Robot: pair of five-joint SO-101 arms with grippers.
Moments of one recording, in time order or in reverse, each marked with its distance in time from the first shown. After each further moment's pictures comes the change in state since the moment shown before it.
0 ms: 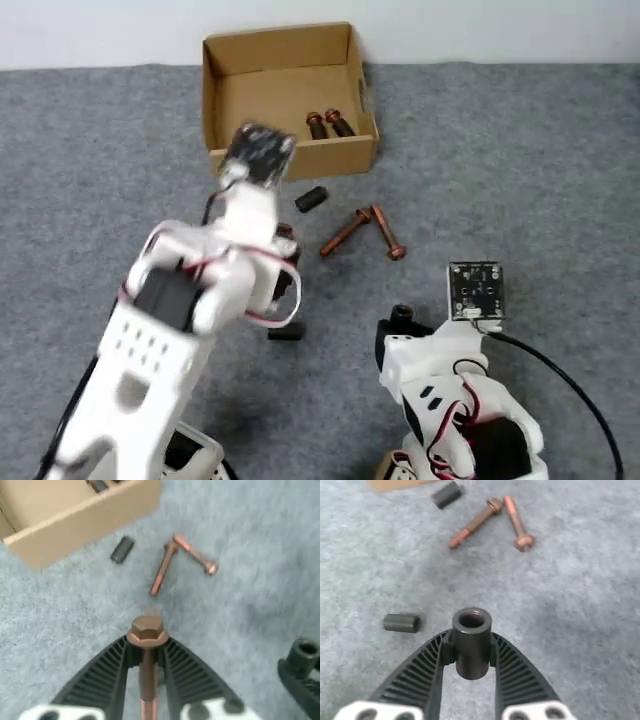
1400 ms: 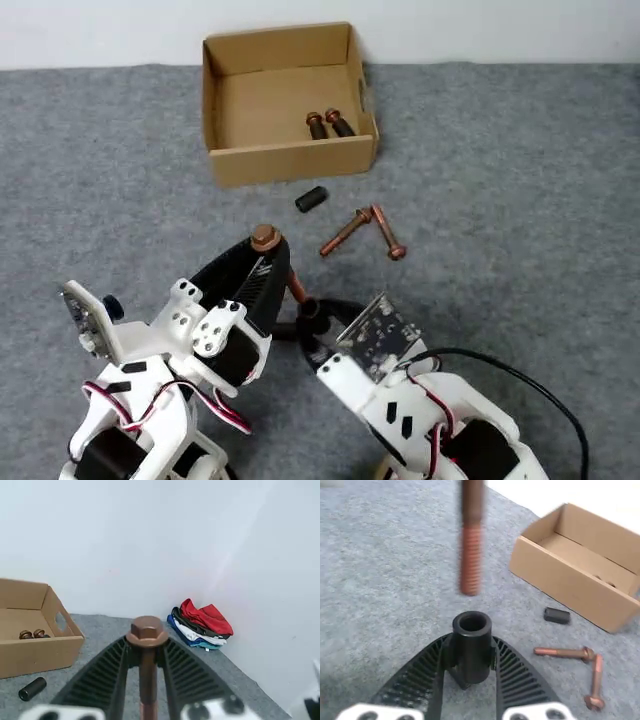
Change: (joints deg) left arm 7.1 -54.6 35.3 -32.5 21.5; right arm -24.7 0.6 0.9 -21.2 25.8
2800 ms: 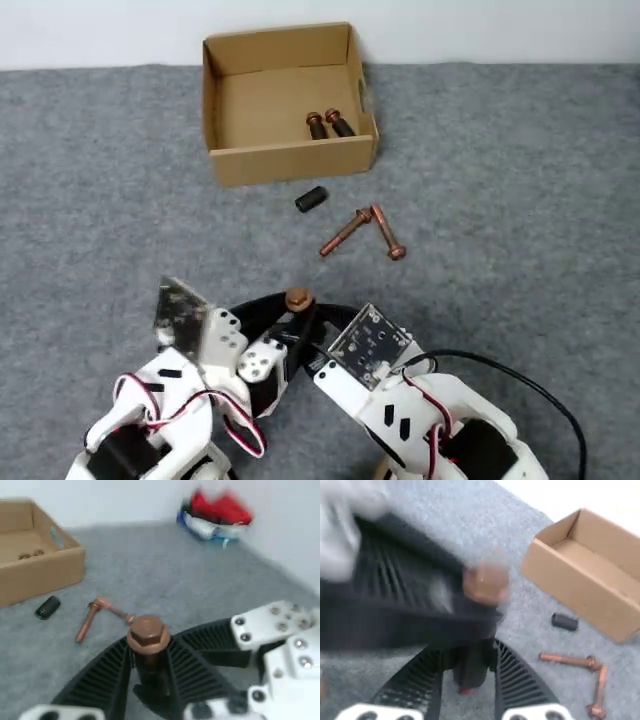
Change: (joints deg) left arm 7.5 -0.2 3.3 20.5 -11.0; right arm -1.2 0.2 0.2 0.1 1.9
